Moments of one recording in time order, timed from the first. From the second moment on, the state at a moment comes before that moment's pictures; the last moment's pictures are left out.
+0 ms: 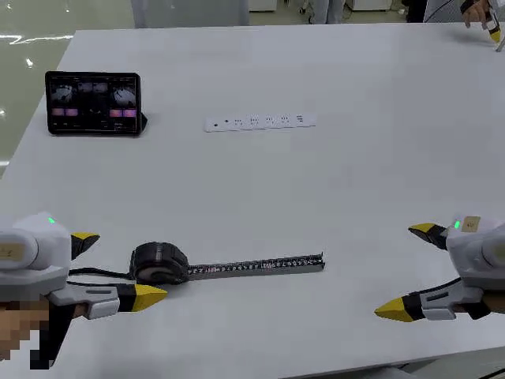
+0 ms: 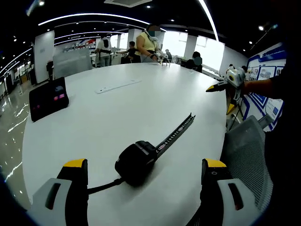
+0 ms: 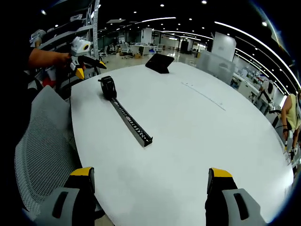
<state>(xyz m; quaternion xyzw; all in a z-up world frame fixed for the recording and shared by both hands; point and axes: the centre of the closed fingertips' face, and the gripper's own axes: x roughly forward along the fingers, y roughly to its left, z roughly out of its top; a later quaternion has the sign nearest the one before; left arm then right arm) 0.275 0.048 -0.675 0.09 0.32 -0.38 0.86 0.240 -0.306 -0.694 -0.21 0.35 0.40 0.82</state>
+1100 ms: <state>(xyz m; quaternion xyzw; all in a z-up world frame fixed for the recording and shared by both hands) 0.309 0.020 -0.716 0.10 0.38 -0.31 0.87 0.288 -0.252 -0.729 -0.33 0.36 0.52 0.71</state>
